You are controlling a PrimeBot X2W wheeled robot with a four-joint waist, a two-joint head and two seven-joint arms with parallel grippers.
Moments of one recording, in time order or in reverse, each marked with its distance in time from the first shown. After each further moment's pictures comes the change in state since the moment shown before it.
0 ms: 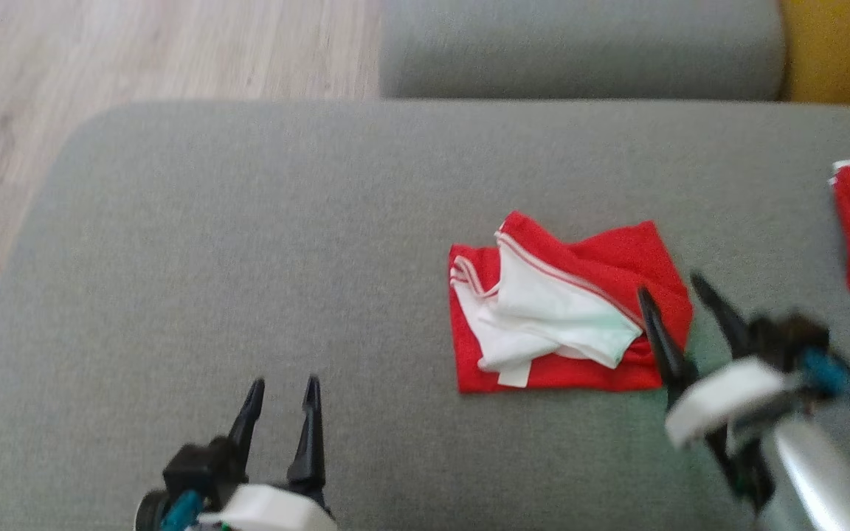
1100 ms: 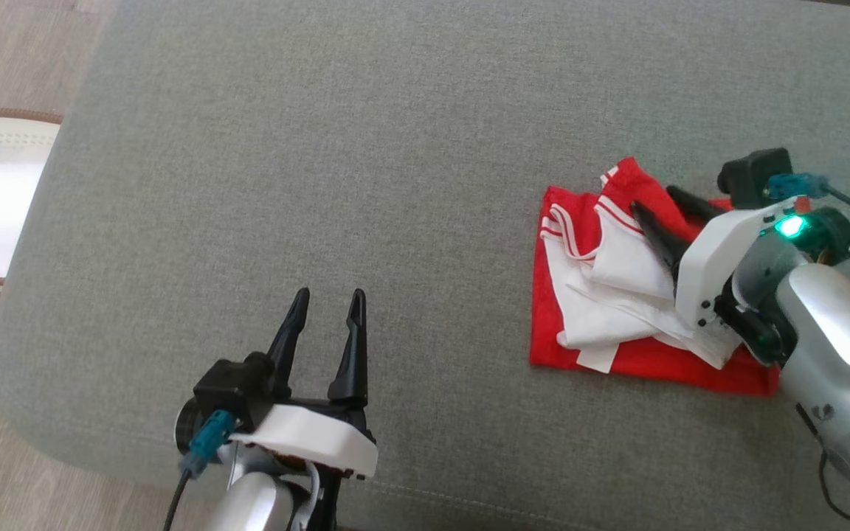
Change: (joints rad) left arm -0.215 -0.012 -0.114 -0.001 -0.076 0.026 0.000; right arm -0.526 -0.214 0.434 0.297 0.327 0.000 0.313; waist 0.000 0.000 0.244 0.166
